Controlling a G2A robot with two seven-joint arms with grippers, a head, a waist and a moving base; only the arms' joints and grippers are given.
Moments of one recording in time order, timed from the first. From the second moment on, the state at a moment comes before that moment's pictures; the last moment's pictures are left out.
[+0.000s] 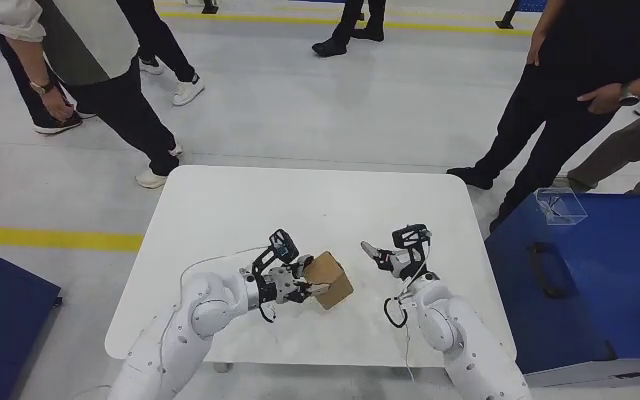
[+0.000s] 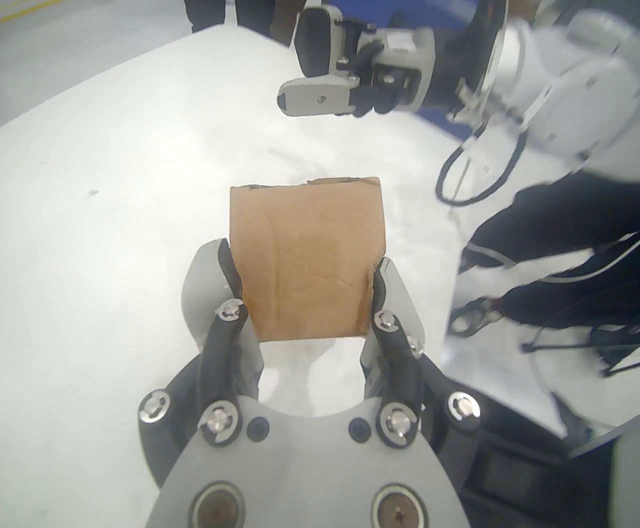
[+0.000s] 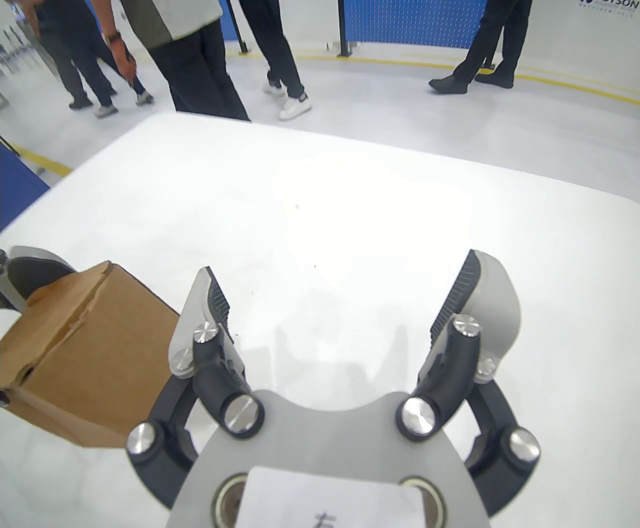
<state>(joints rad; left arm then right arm) 1.00 -1.21 -0.99 -1.34 0.68 -0.70 -0.44 -1.31 -1.19 1.28 -1.57 -1.09 -0.09 0.09</state>
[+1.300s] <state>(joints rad) 1.00 -1.22 -0.87 -1.49 0.79 -0.49 -0.35 -1.43 -1.19 1.35 -1.65 -1.08 -0.18 0.10</state>
